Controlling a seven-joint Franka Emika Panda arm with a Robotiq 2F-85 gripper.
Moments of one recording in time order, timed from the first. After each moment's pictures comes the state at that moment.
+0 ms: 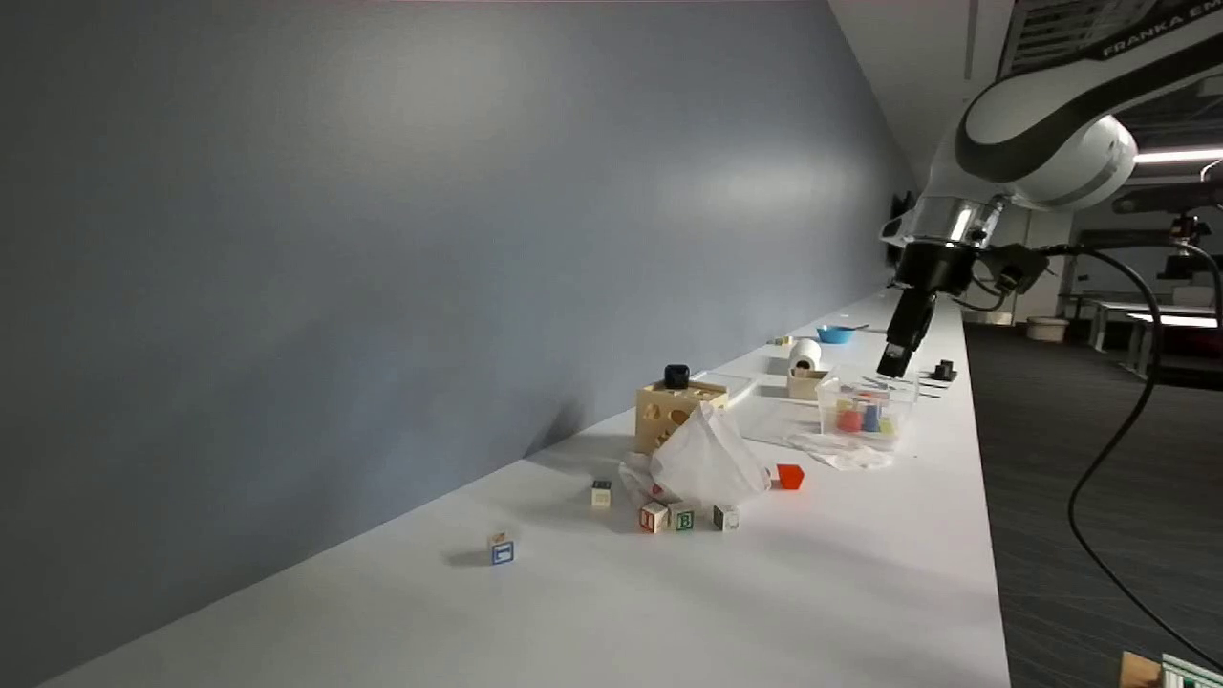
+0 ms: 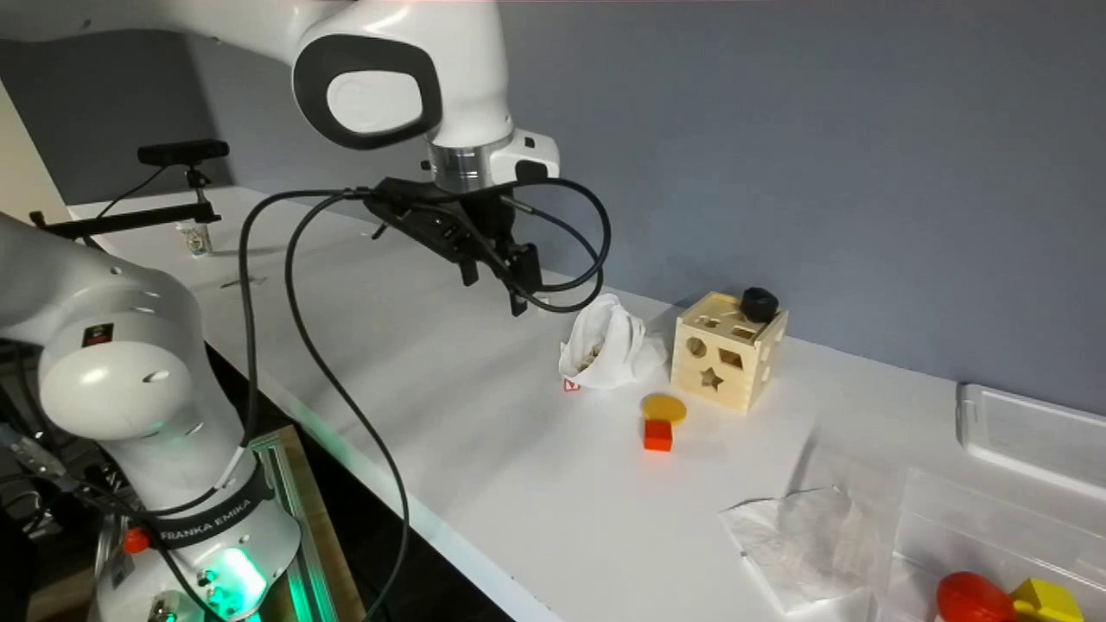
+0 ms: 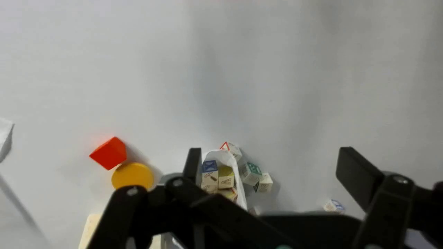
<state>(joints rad) -0.02 -0.70 -0.36 -2.61 0.03 2.07 -0.50</state>
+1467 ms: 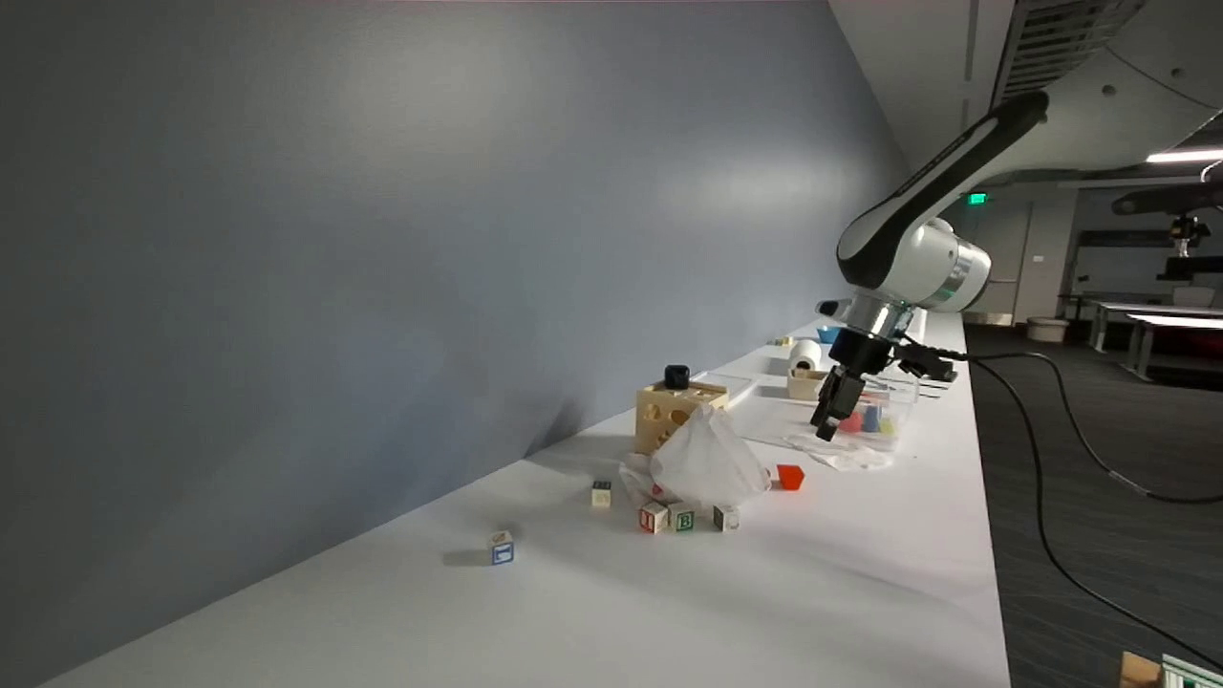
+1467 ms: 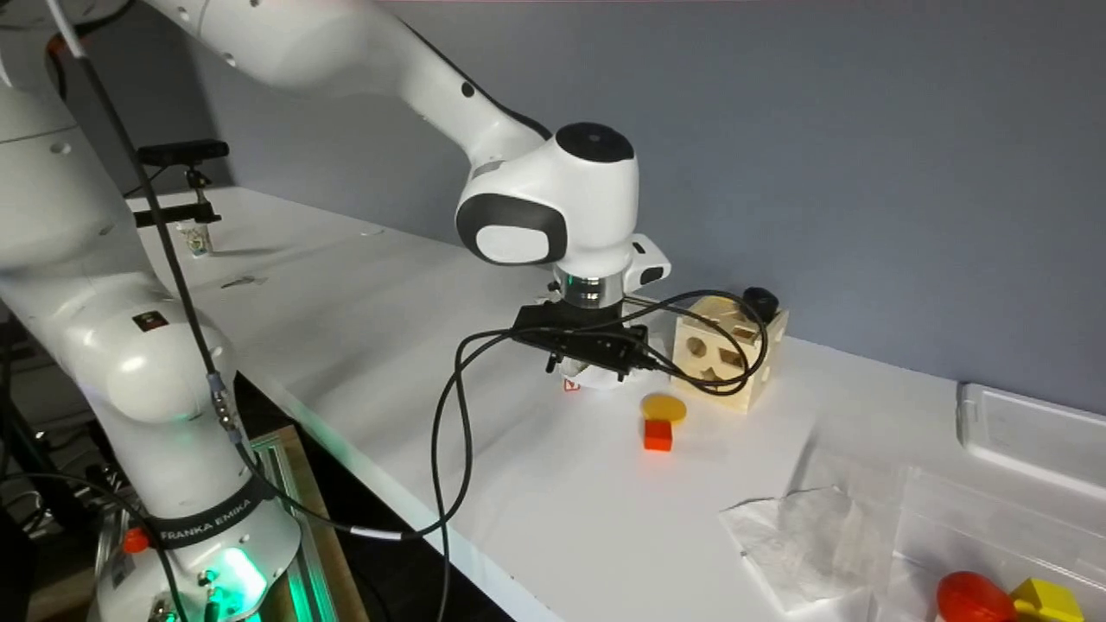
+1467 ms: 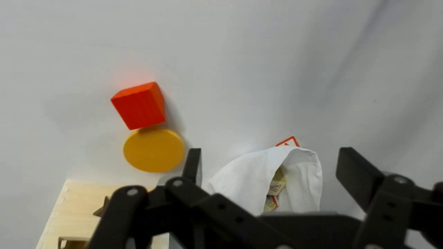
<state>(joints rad) 0.32 -0.13 -0.76 -2.45 0.37 2.44 -1.24</state>
